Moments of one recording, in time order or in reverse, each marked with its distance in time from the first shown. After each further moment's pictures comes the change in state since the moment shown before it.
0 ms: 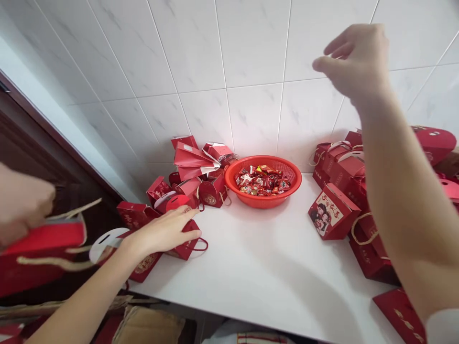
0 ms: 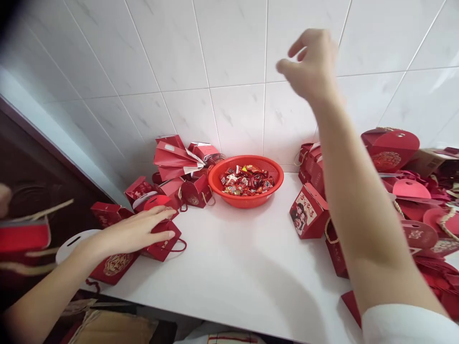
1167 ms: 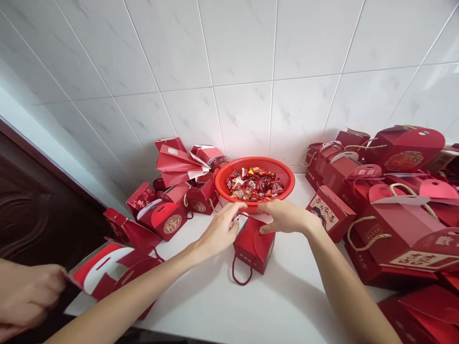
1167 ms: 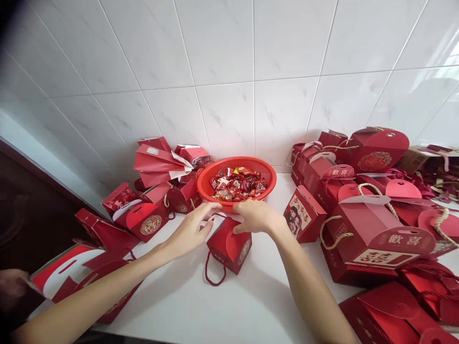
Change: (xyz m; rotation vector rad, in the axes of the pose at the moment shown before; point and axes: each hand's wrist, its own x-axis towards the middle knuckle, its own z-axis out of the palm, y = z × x) left_hand 0.067 0.106 0.044 -0.618 0.424 0.545; right_hand -0.198 0.022 0.052 -0.230 -1.425 -0.066
